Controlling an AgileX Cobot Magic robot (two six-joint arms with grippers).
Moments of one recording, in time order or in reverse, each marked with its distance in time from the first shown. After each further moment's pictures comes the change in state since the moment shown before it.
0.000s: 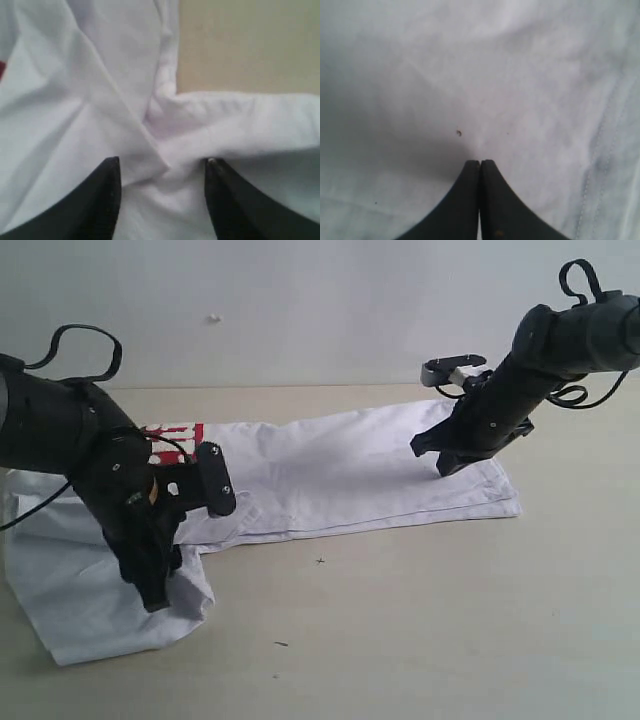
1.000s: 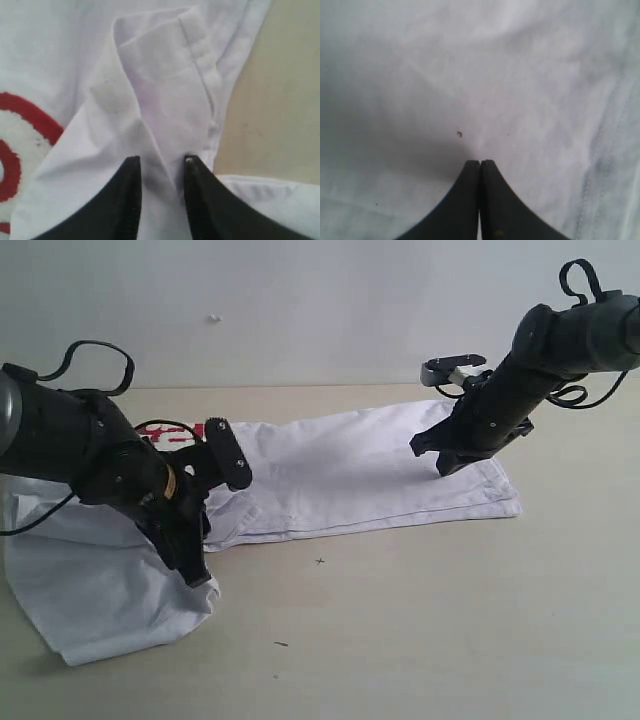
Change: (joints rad) left arm 0.007 0.034 0.002 0.087 -0.226 -0.212; right arm 0.000 0.000 0.000 0.002 0.000 0.000
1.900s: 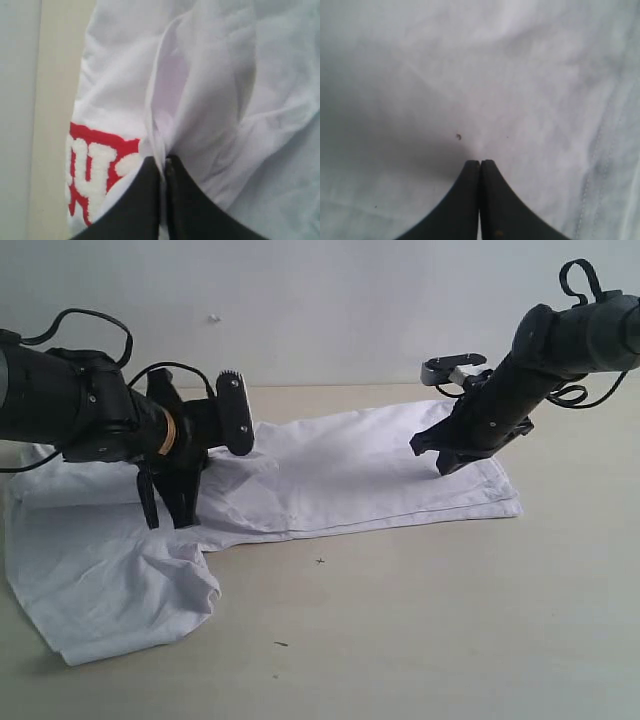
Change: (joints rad) left arm 0.030 -0.016 -0.086 0.380 -0.086 -0.041; right arm 0.000 0.000 0.000 0.000 -0.006 0.000
